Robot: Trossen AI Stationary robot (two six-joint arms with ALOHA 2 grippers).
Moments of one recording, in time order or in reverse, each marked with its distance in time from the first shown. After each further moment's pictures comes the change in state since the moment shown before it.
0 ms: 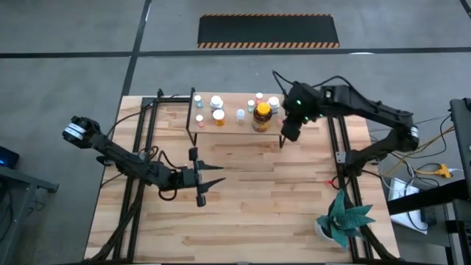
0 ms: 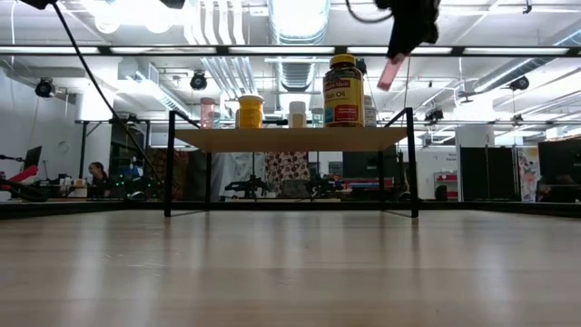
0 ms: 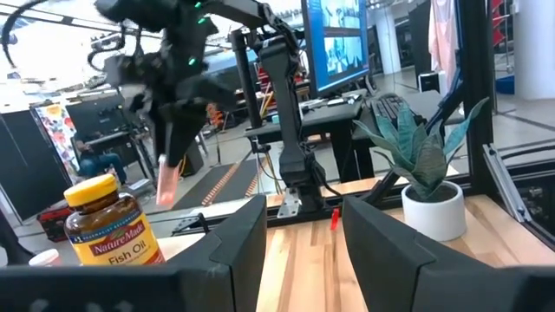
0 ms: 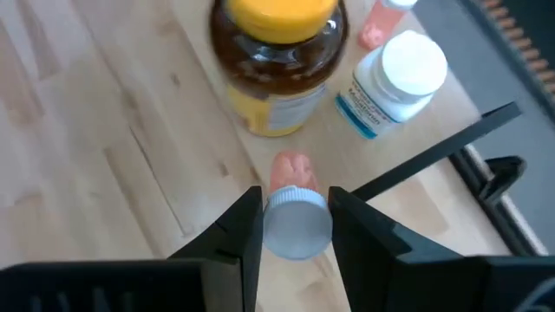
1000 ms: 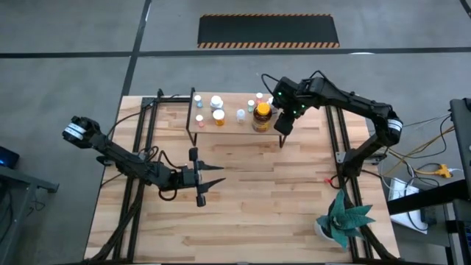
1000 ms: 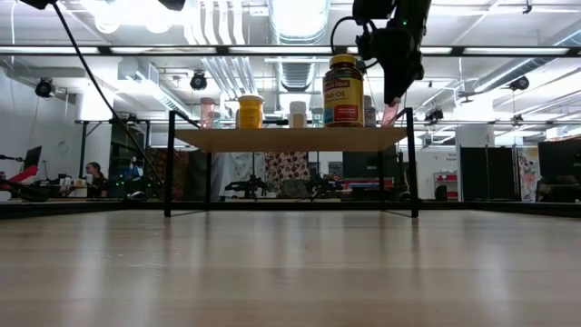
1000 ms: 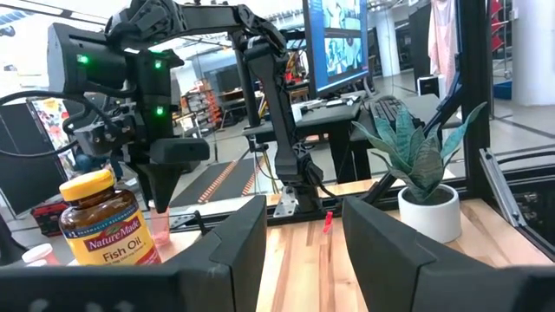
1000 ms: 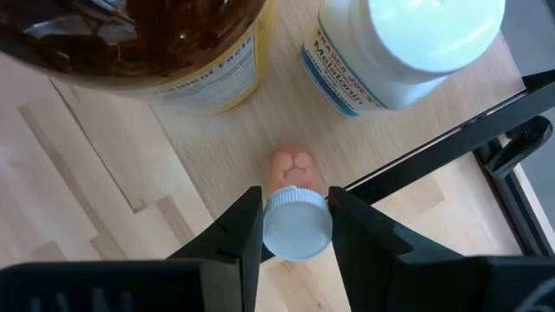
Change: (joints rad) left arm -0.002 0.002 0.000 0.001 -0.001 -0.027; right arm -0.179 0.205 0.001 -0.039 -0.088 -0.135
